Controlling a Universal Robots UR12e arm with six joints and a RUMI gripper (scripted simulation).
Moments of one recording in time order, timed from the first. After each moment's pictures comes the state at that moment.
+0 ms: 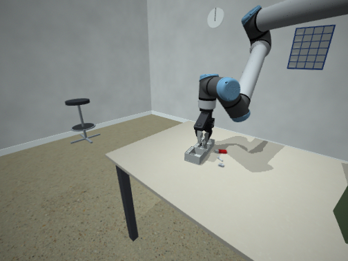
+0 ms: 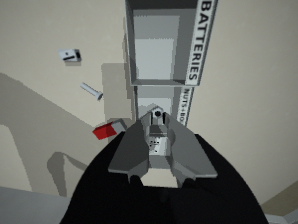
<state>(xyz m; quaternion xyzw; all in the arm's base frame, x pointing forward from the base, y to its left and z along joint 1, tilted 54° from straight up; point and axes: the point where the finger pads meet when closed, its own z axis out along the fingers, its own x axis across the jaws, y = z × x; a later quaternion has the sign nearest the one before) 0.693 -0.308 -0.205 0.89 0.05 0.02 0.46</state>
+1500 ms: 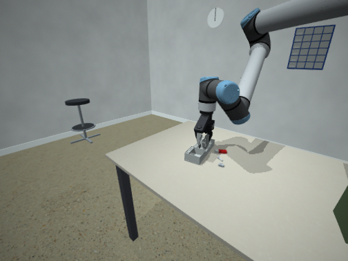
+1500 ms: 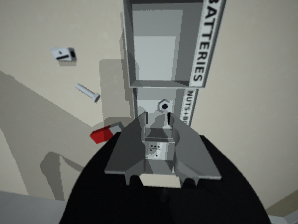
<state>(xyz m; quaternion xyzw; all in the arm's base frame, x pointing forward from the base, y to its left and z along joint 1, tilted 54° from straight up) 0.693 -0.318 -0.211 0.89 0.05 0.02 0.46</state>
